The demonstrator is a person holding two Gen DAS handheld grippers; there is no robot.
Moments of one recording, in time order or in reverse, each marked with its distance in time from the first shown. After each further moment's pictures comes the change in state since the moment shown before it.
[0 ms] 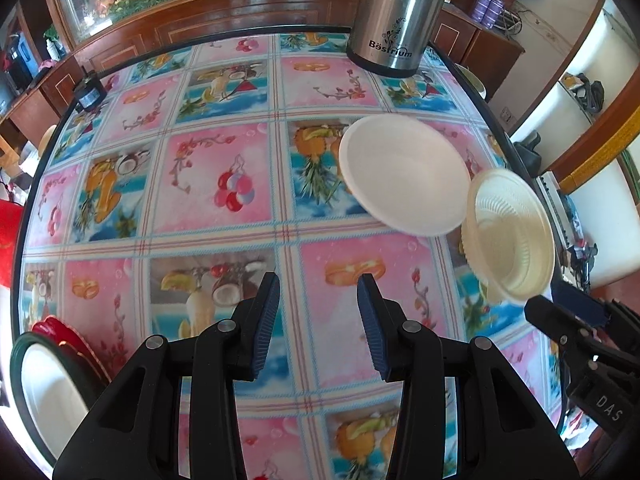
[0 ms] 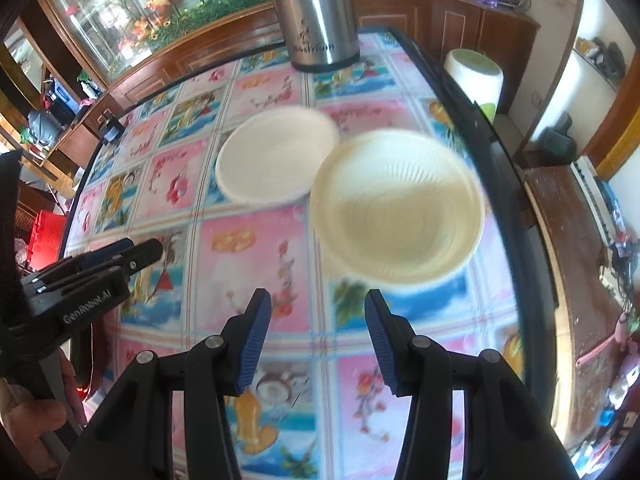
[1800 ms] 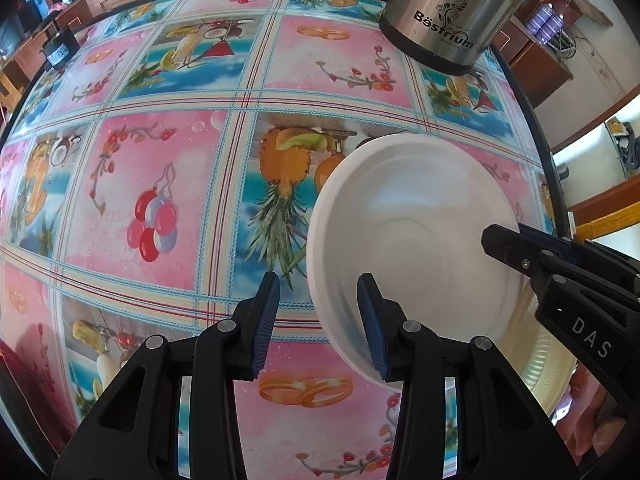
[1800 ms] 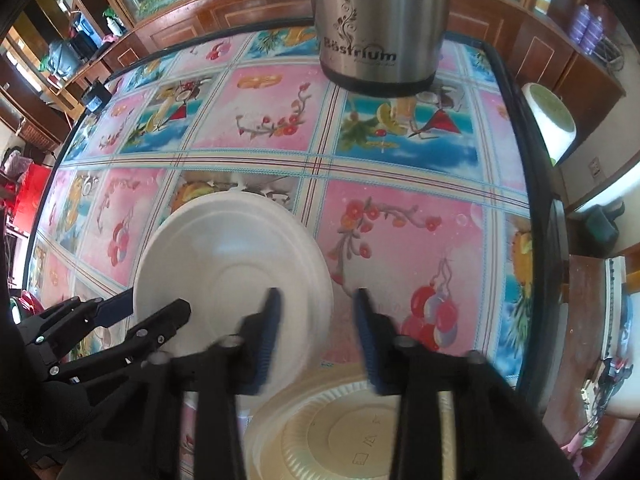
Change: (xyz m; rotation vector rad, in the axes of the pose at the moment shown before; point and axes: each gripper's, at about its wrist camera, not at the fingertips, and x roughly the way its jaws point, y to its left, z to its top) left arm 0.101 -0.018 0.060 -0.180 0.120 0.011; right arm 0.120 -0.002 0.126 -0.257 0.158 0.058
